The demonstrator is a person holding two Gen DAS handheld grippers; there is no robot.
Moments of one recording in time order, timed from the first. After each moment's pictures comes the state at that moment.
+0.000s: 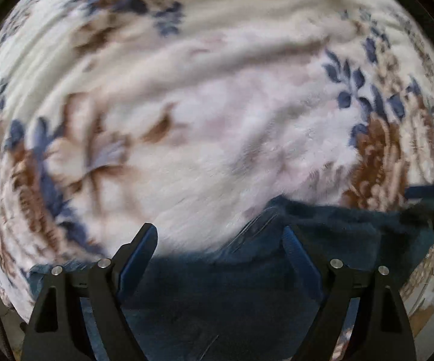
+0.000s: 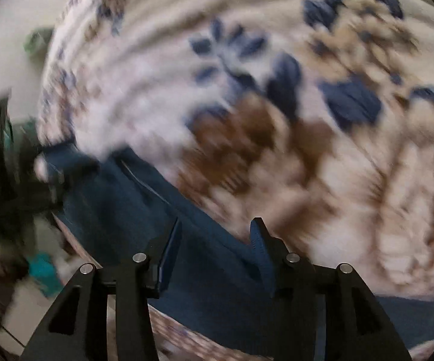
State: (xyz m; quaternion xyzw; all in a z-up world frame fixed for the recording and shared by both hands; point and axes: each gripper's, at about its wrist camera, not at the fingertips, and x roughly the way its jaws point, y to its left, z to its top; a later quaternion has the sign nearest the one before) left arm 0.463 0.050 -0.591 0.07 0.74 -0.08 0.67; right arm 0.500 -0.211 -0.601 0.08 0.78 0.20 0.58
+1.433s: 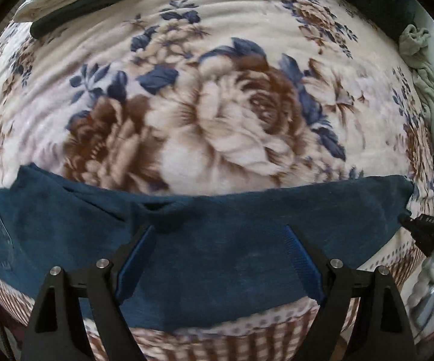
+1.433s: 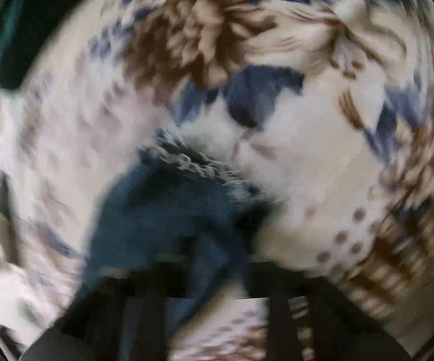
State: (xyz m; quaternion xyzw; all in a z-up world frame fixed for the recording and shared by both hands) left arm 0.393 -0.277 -0.509 0.02 0.69 -0.08 0.72; right arm 0.240 -0.754 -0.595 0.39 0.60 -0.27 0.64
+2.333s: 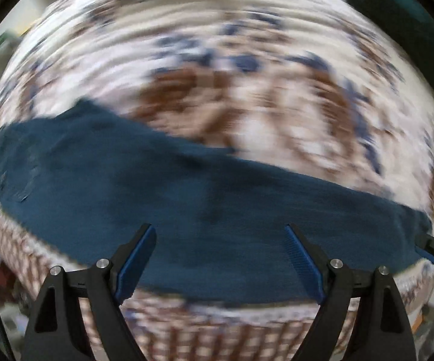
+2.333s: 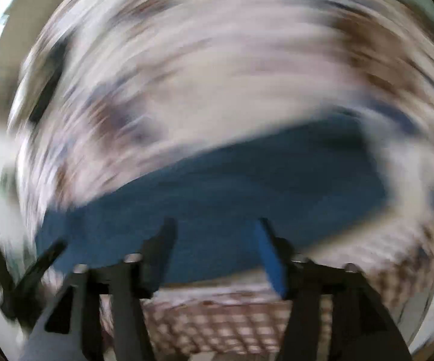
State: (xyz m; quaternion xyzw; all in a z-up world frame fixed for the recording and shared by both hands) left arm 0.353 -0.208 -0.498 -0.05 0.67 0.05 0.74; right arm 0.321 -0.614 -0.537 0.25 0.69 0.01 0.68
